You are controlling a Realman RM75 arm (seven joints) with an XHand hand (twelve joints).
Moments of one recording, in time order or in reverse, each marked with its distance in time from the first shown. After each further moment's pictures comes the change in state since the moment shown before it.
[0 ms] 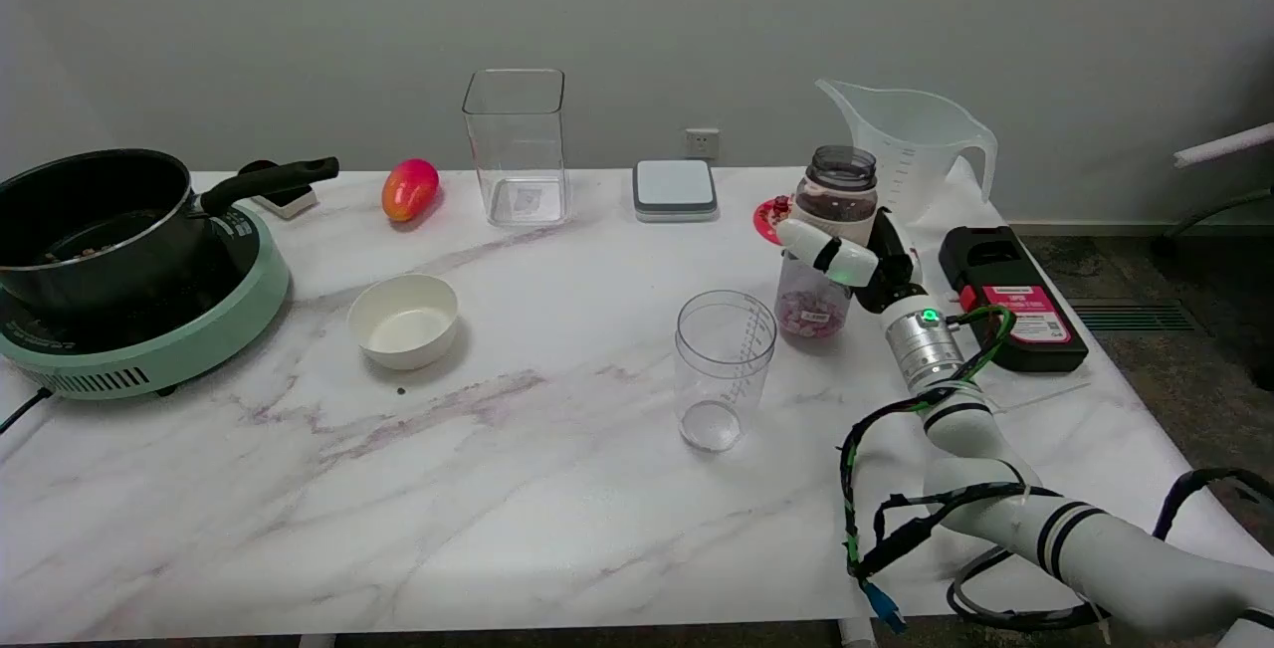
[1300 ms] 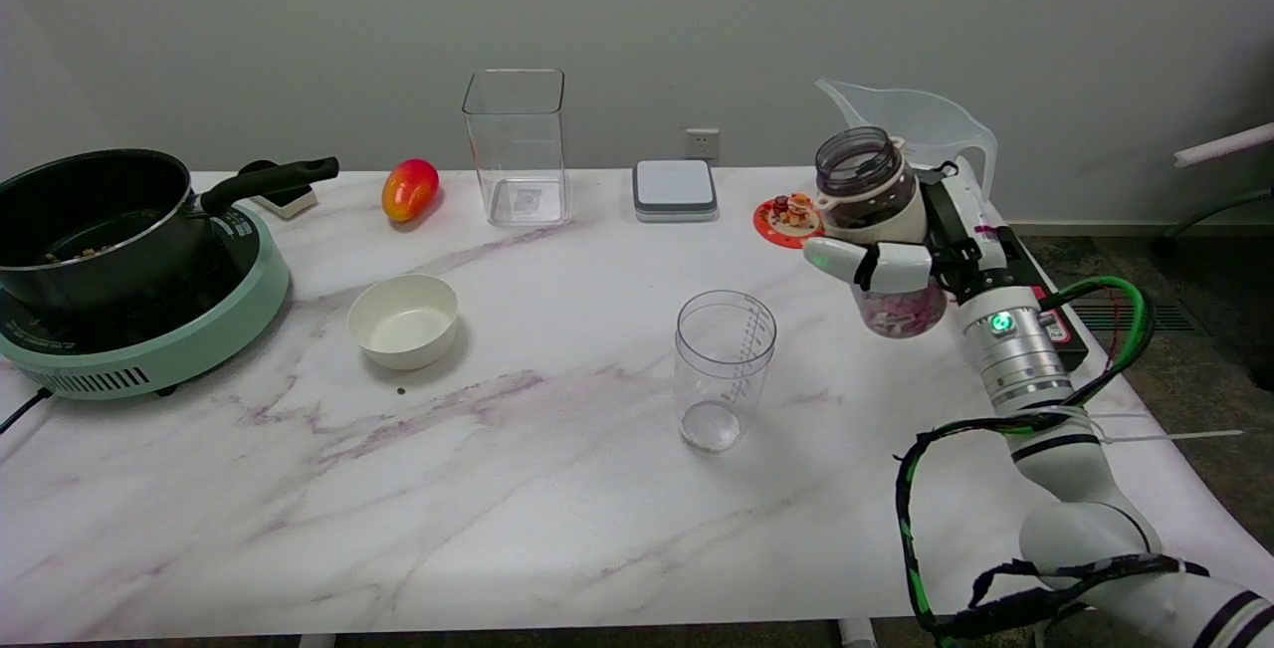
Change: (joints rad) arm -0.432 0.094 0.277 0.638 0.054 -0.011 -0.718
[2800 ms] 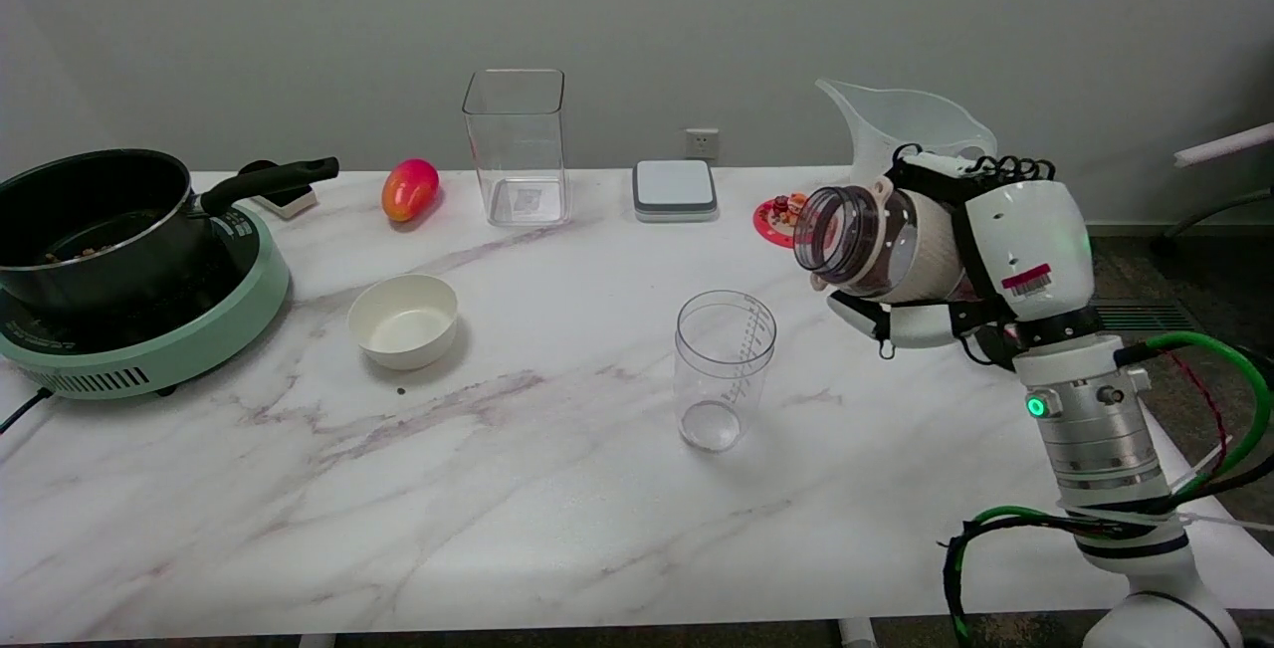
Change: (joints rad) arm -0.246 0.111 -0.103 0.173 -0.222 0.491 -0.719
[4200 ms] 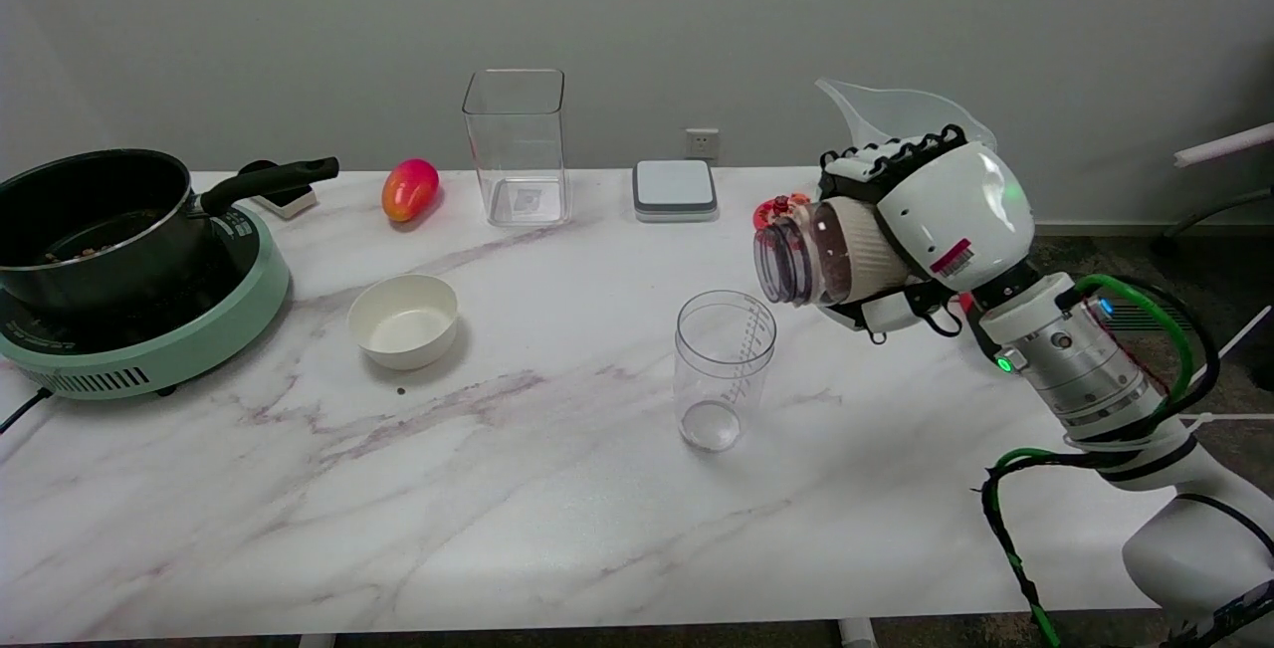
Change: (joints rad) arm 0.046 0.109 0.192 -0.034 -0.319 -0.275 0.050
